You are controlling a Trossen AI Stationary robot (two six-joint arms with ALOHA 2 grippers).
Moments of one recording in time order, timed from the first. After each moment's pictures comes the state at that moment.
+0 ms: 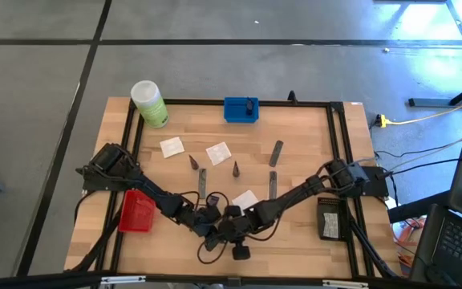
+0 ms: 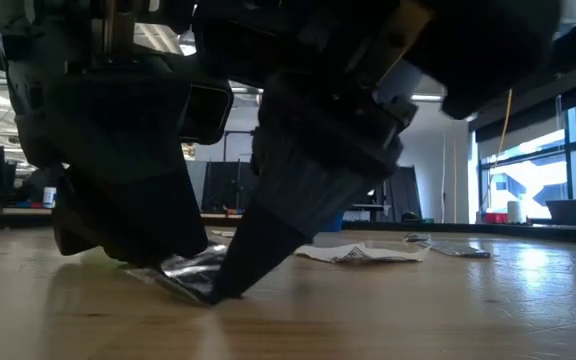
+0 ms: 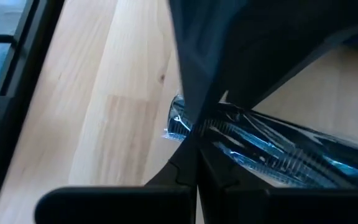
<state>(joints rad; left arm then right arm) -0.51 1.93 0.89 0.24 -0.09 -1.16 0.44 2.22 1.51 -0.25 -0.03 0.30</state>
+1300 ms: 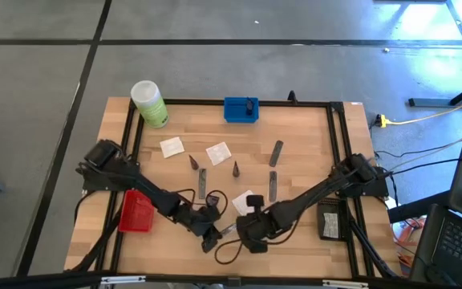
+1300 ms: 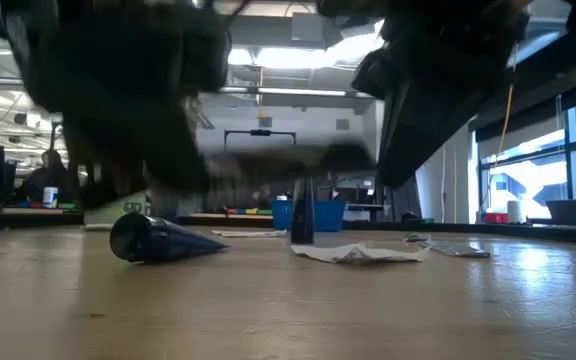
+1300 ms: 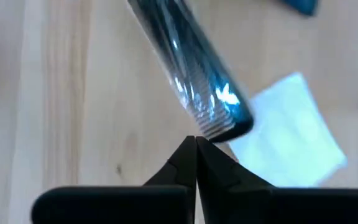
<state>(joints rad) -0.52 1.81 0.89 0.22 -0.11 -1.06 0.53 2.03 1.51 -0.75 0.26 0.42</state>
